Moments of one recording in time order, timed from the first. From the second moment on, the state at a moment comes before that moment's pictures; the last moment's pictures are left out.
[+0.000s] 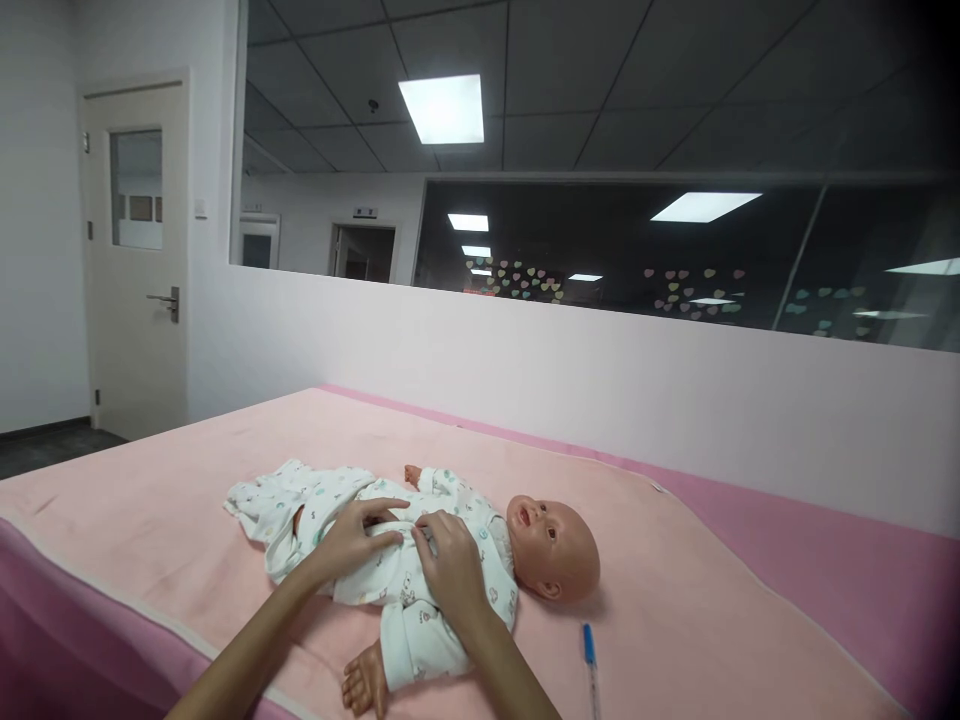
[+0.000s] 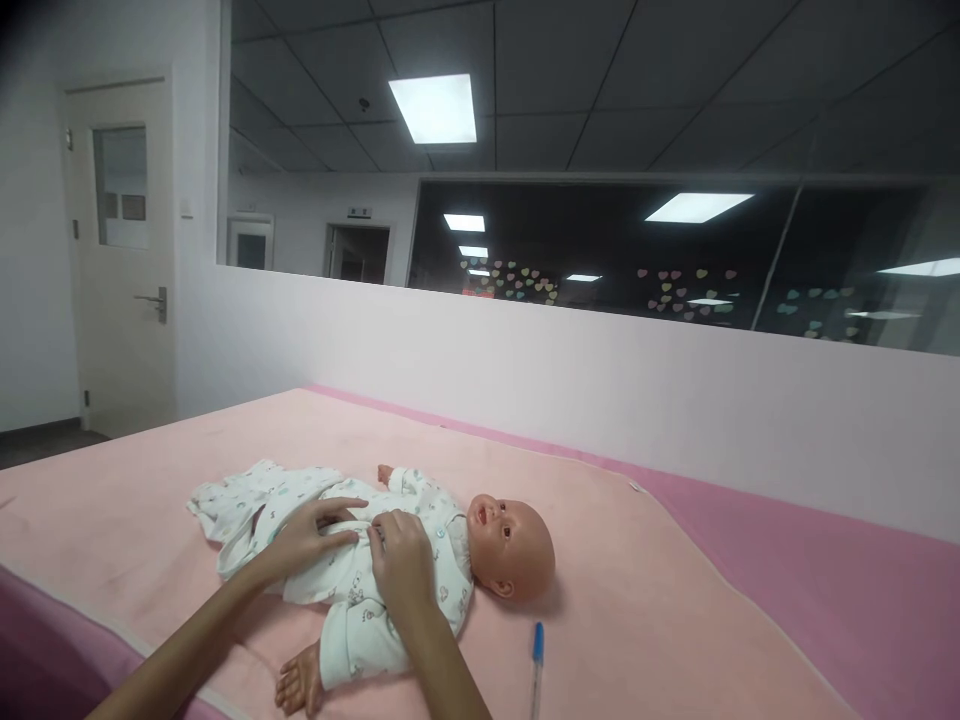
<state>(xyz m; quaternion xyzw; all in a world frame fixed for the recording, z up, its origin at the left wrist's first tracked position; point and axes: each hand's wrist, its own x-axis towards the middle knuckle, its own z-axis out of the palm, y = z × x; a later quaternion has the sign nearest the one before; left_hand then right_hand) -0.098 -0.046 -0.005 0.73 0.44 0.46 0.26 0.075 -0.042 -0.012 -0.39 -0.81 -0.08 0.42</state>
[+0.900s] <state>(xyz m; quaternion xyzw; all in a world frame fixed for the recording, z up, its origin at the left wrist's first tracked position) -0.097 -0.052 0.000 0.74 0.41 0.44 0.30 0.074 -0.044 -0.012 -0.39 -0.81 -0.08 0.43</state>
